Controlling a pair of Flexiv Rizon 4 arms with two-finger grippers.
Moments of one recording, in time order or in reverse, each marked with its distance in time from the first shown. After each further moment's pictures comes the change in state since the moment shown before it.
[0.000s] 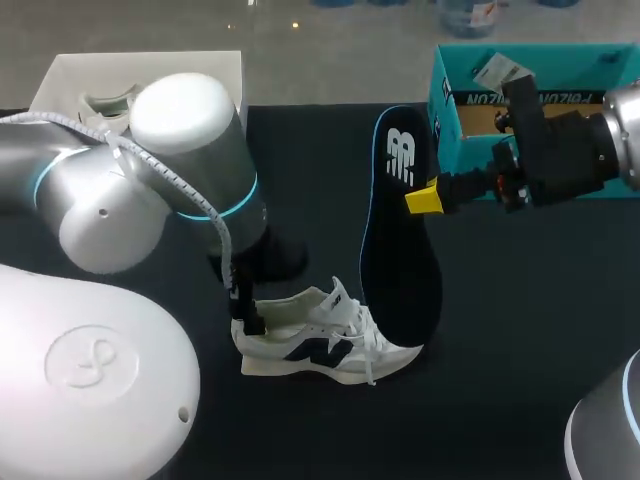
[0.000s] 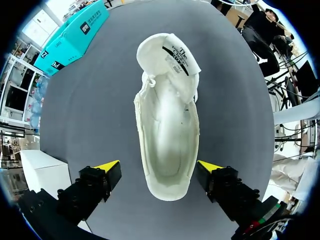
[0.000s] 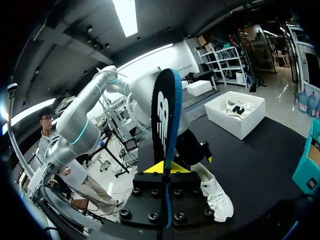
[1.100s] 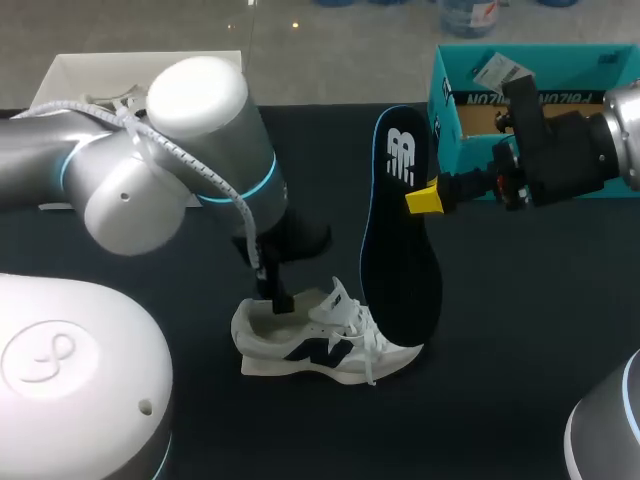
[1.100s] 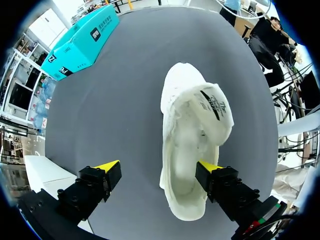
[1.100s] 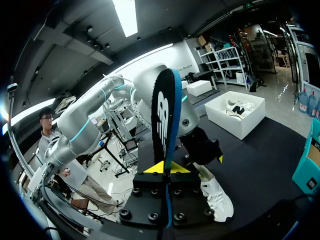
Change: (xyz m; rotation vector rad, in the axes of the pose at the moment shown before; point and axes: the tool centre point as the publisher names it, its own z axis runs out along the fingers) left arm -0.031 -0.044 0.000 0.064 -0.037 -0.030; right arm 0.000 0.000 0.000 0.000 0.000 0.000
